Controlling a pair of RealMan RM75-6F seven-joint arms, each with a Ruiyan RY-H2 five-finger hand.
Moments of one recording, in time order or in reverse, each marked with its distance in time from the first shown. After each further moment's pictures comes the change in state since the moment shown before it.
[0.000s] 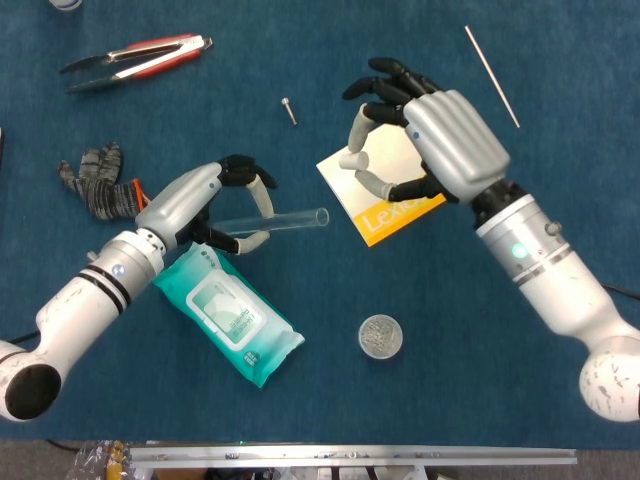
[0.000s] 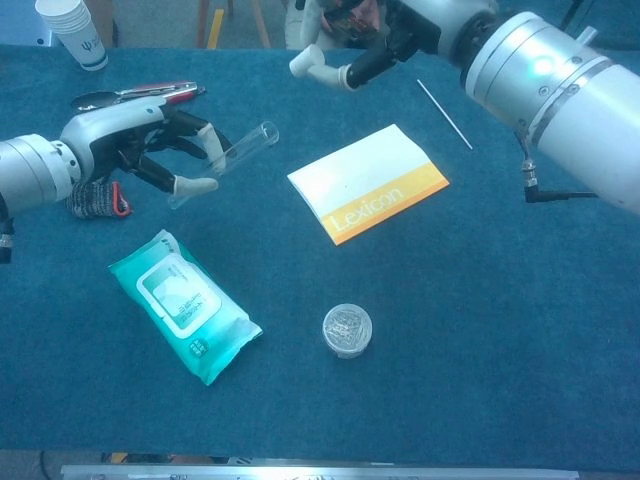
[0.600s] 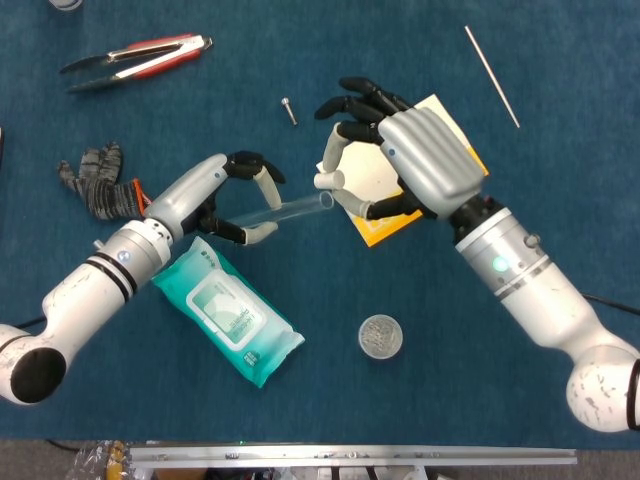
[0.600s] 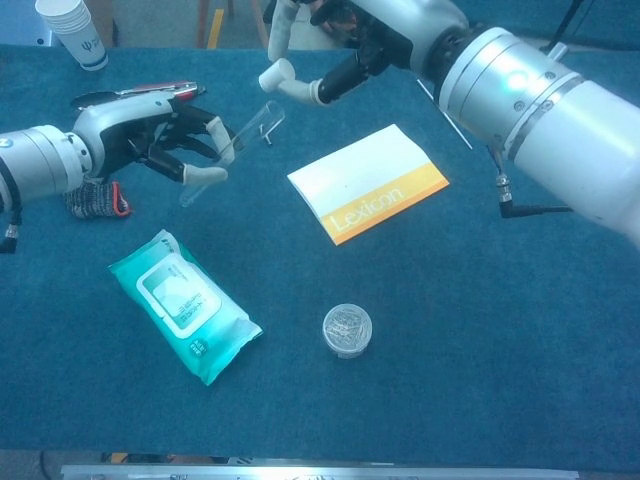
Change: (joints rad) left arm -0.024 -0.007 -0.037 0.036 -0.021 -0.072 -0.106; right arm 0.032 -0.038 -0.019 -0.021 0.000 0.016 0.016
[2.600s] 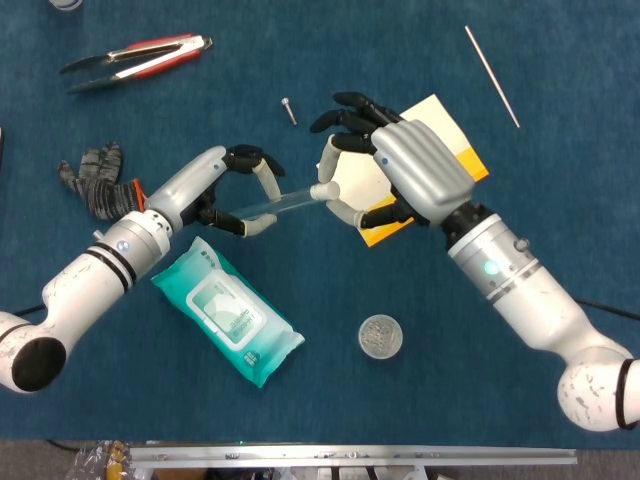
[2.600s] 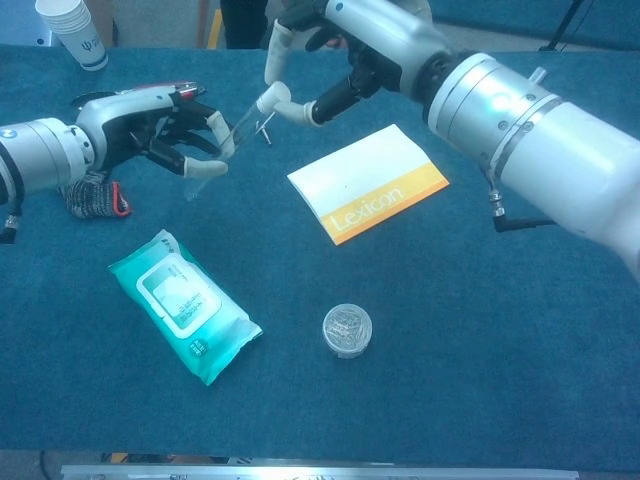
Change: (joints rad) left arm -0.017 -0.008 -0.010 0.045 0.026 -0.030 -0.066; right arm 0.020 -0.028 -0.036 0.030 0.013 -0.003 0.043
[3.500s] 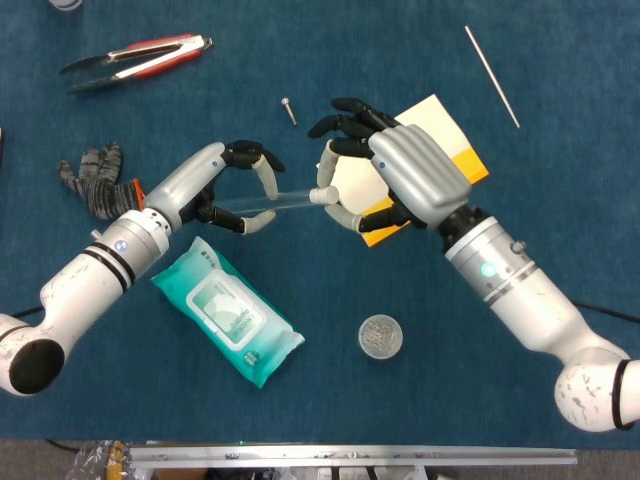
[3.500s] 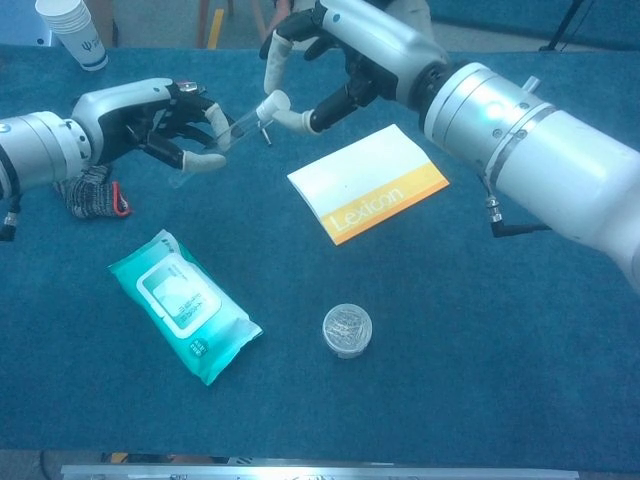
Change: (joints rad) left arm 0.004 0.014 -0.006 -0.021 -0.006 0.019 0.011; right arm 0.002 -0.013 -0.008 0.009 0.005 -0.004 0.001
